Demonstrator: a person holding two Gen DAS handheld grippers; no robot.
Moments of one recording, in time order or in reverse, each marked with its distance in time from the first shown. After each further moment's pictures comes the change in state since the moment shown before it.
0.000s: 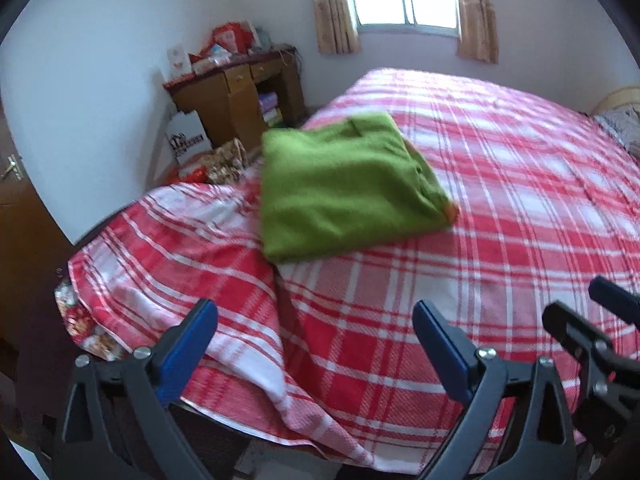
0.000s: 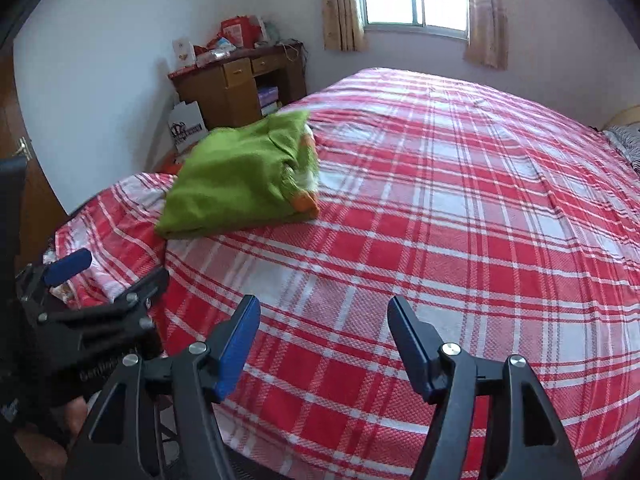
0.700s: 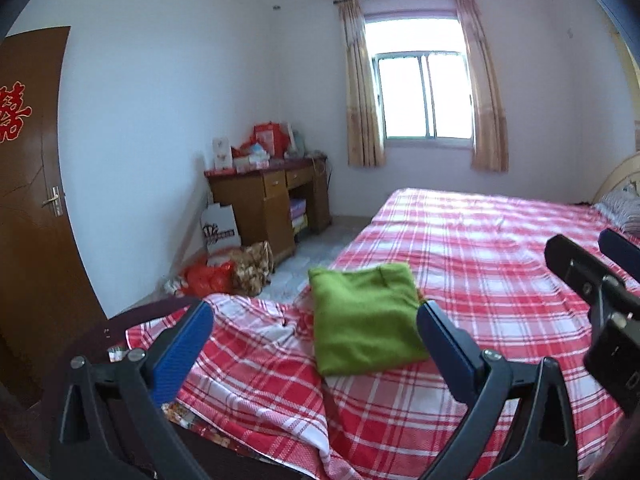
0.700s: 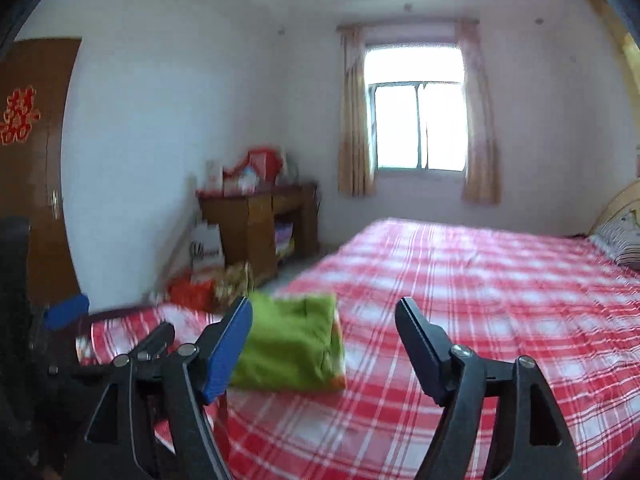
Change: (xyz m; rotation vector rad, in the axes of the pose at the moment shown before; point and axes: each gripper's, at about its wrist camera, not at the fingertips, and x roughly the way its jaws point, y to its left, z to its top) left arm -0.123 0.048 0.039 -0.106 -0.391 0.031; right arm -0.145 0.061 0.058 -0.082 -0.545 -0.021
